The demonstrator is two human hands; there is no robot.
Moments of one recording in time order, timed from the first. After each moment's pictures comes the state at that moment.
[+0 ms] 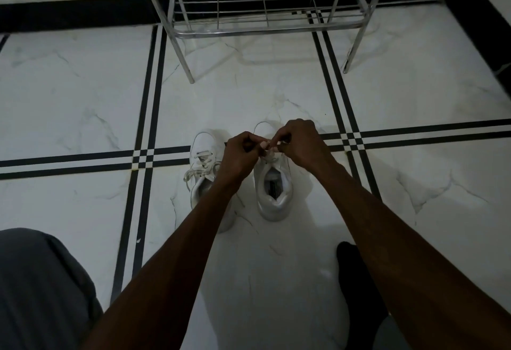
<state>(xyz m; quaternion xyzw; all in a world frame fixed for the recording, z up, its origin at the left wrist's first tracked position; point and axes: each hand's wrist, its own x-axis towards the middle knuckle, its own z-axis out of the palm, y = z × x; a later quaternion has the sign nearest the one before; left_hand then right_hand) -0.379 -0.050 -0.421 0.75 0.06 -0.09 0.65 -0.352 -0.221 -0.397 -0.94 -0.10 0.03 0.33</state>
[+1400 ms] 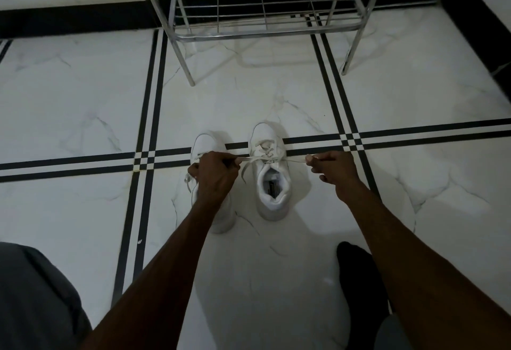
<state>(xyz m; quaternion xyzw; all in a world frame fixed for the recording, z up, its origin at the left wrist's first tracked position) -0.403 -0.008 -0.427 0.92 0.13 -0.01 0.36 -0.403 -0.278 -0.428 -0.74 0.29 0.12 0.59</state>
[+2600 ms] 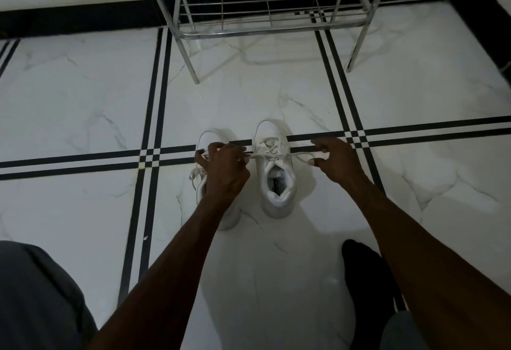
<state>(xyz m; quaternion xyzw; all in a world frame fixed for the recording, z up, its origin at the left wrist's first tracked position) -0.408 -0.020 -0.422 0.97 0.04 0.00 0.22 -0.393 -0.280 -0.427 -0.92 0.05 0.07 0.39</state>
